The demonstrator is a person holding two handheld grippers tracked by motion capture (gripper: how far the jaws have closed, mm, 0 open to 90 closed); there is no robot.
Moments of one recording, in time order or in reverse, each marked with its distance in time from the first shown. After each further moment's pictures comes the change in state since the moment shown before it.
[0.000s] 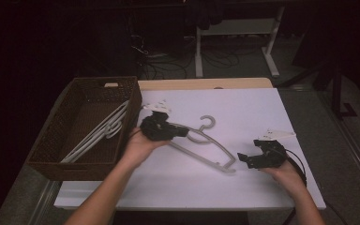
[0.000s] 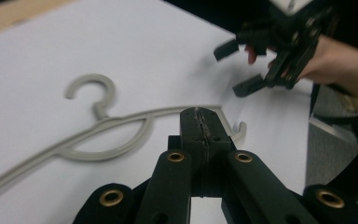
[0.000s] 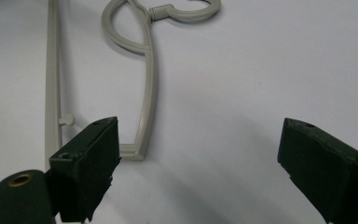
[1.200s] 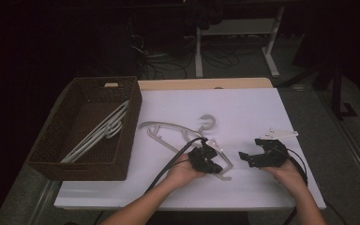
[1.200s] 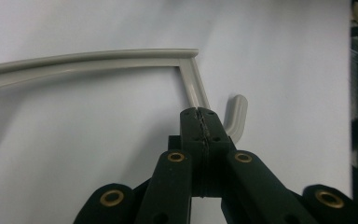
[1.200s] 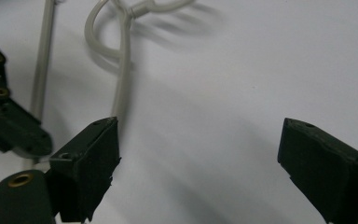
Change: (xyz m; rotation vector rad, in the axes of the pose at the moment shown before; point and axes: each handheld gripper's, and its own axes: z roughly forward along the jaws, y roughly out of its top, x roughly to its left) left arm -0.048 -0.037 0.126 0.296 -0.101 0.083; right arm -0.003 0.001 -0.002 -0.015 -0.001 0.006
